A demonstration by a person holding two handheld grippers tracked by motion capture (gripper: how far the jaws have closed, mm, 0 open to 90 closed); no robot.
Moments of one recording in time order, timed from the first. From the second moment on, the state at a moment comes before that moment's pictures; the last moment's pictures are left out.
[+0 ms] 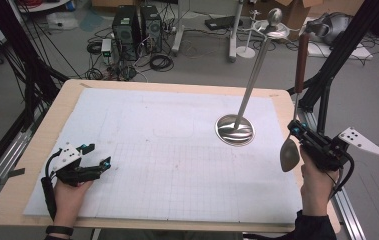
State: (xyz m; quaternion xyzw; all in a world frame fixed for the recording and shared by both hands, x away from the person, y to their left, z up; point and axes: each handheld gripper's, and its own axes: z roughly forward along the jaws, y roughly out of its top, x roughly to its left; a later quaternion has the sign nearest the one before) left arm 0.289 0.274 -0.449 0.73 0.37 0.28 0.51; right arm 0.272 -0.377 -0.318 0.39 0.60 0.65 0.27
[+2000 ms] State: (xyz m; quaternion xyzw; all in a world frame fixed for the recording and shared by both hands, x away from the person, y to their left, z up) left arm 0.289 0.274 -0.449 0.73 0.37 0.28 0.50; right arm 0.315 -0.354 -0.327 0.40 0.64 0.61 0.26
